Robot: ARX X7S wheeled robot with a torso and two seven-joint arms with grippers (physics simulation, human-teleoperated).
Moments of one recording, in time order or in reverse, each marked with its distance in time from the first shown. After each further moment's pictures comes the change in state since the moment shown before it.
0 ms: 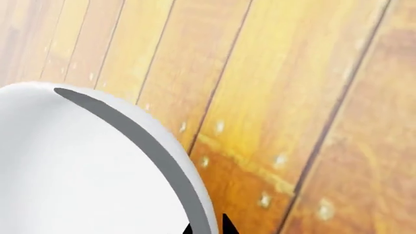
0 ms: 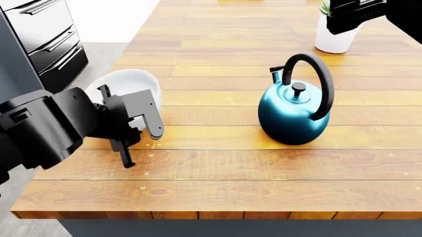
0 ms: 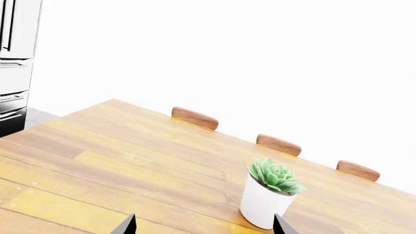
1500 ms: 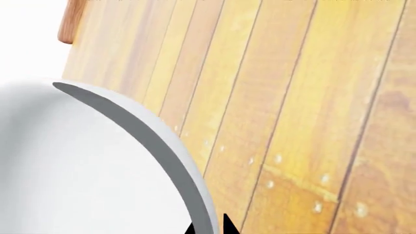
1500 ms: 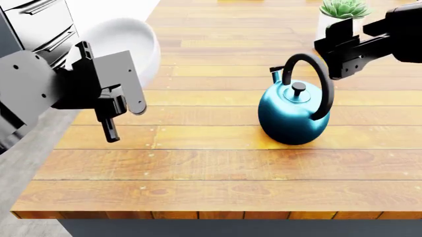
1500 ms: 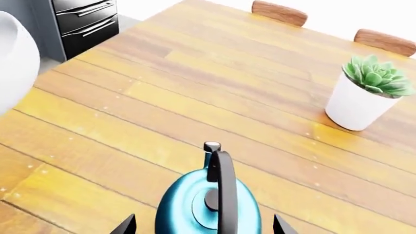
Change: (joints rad) left arm -0.142 -0.143 -0.073 0.173 0.021 0.096 0.043; right arm 0.427 0.207 -0.517 0.288 1.149 0.085 0.454
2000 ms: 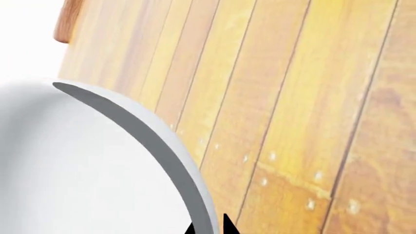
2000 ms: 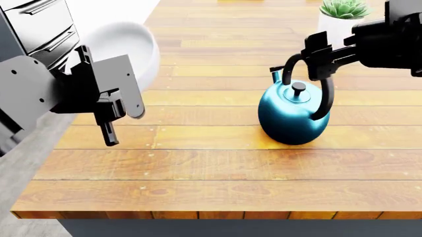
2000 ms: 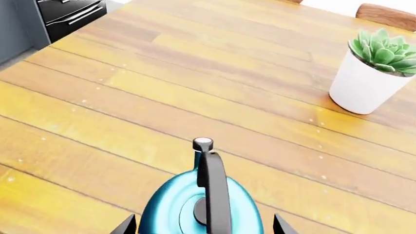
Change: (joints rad) left arm 0.018 -0.018 -0.006 0.016 -0.006 0.007 -0.005; right arm -0.081 -0.085 -0.070 0.114 -0.272 -0.089 -0.198
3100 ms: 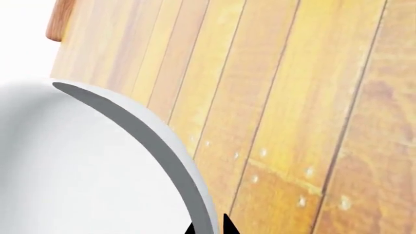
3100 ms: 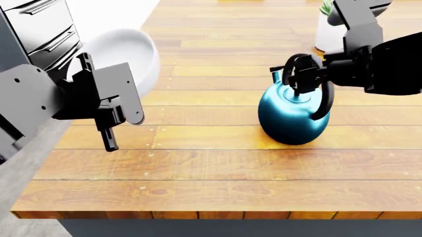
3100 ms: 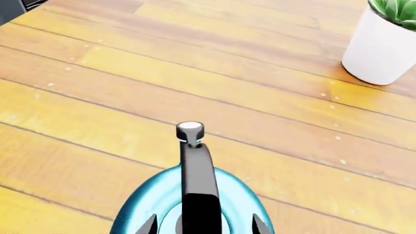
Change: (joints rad) left arm 0.035 -0.014 0.000 0.003 0.005 0.023 -0.007; right arm -0.135 -0.095 -0.105 0.169 -0.240 -0.177 -0.192
